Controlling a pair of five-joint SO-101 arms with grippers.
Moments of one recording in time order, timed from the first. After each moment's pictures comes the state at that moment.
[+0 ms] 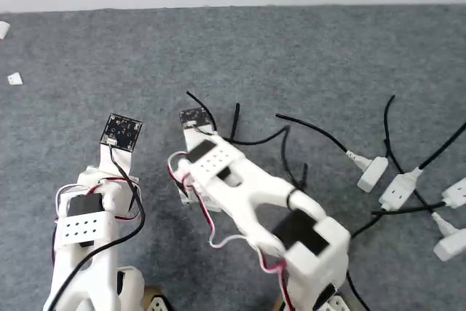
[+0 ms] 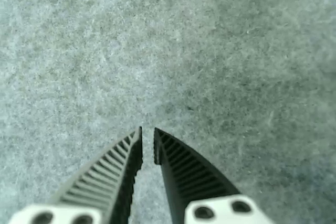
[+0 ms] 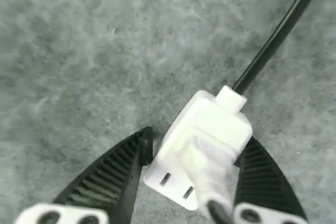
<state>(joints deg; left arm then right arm) -13.7 -43.8 71.8 46.6 -20.4 -44.9 18.6 13.4 64.4 -29.3</state>
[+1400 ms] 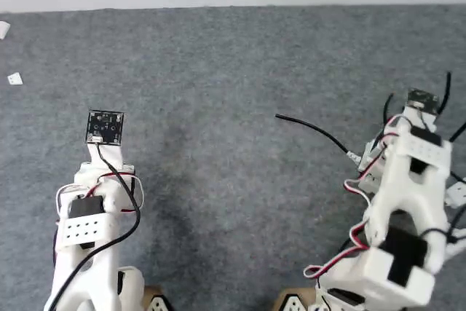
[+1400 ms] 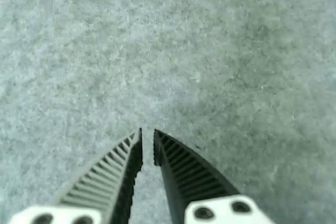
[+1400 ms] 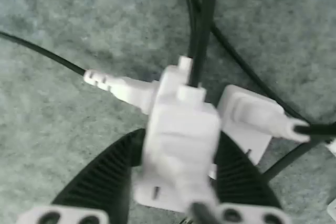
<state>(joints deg) -14.2 -43.8 73.6 37.1 -8.7 24.4 1.6 25.2 62.1 3.4</state>
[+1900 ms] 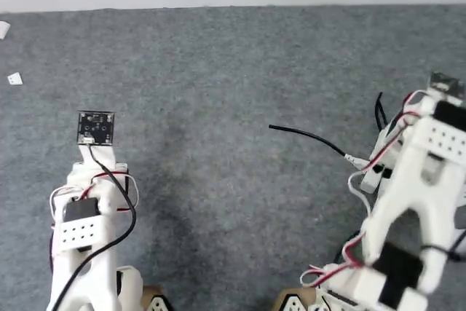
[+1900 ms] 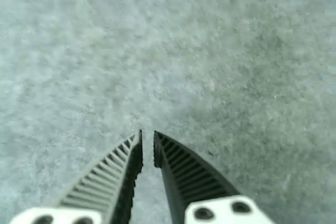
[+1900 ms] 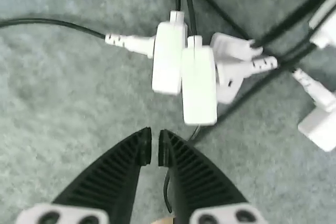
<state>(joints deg) -17.1 -47.4 73.6 37.4 -8.3 24.5 -9.8 12.0 89.6 -1.0</state>
